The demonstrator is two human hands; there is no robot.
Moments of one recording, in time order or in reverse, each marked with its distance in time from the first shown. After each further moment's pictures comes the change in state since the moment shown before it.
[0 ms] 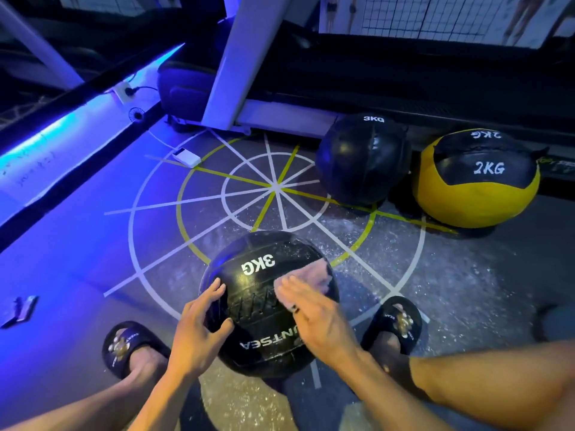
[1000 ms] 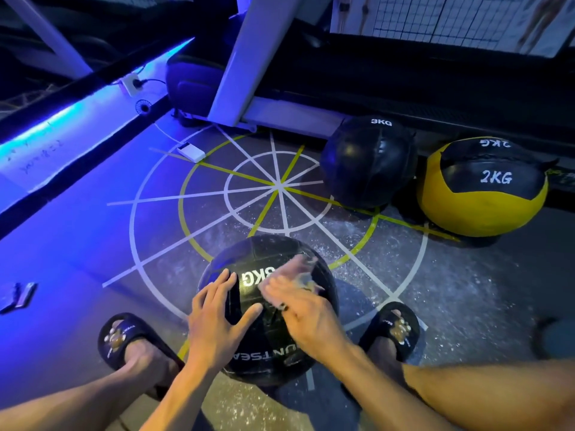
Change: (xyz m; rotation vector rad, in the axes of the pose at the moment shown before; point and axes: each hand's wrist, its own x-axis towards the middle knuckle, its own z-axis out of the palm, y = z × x) left_hand 0.001 0.029 0.031 0.173 0.105 0.008; right_hand 0.016 -0.006 -0.004 0.040 -0.144 0.017
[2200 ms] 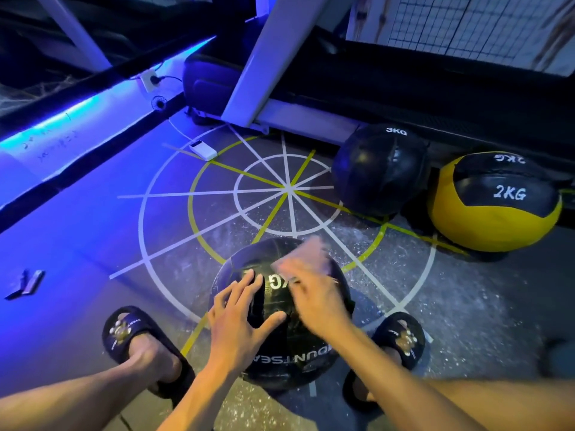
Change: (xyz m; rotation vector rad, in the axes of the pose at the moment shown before) left_hand -0.008 0.010 0.014 0.002 -0.031 0.051; right_hand 0.043 -0.011 -0.006 0.050 -0.072 0.143
